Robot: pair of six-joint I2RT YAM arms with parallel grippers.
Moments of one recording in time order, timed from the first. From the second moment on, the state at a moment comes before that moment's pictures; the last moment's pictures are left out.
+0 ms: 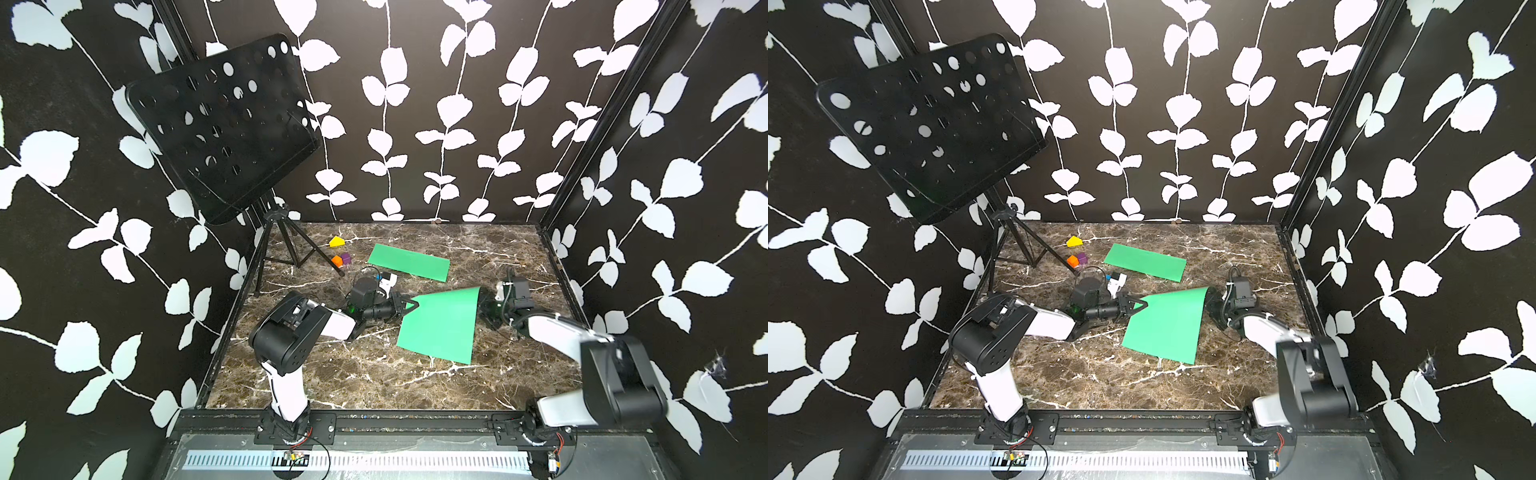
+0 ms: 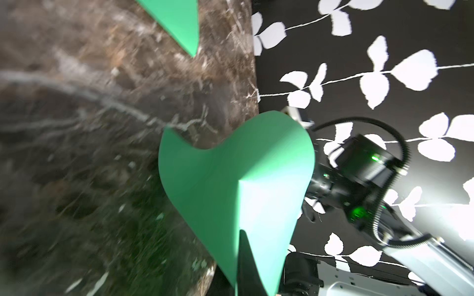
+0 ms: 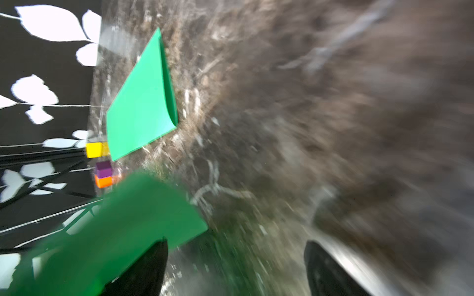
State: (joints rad) left arm -0.60 1.82 0.67 0.76 0.71 -1.10; right arm 0.15 1.36 0.59 -0.10 -0.31 0.92
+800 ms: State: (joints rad) left arm -0.65 1.82 0.66 0.36 0.70 -1.00; right arm 0.14 1.17 0.47 -0.34 -0.27 0.87
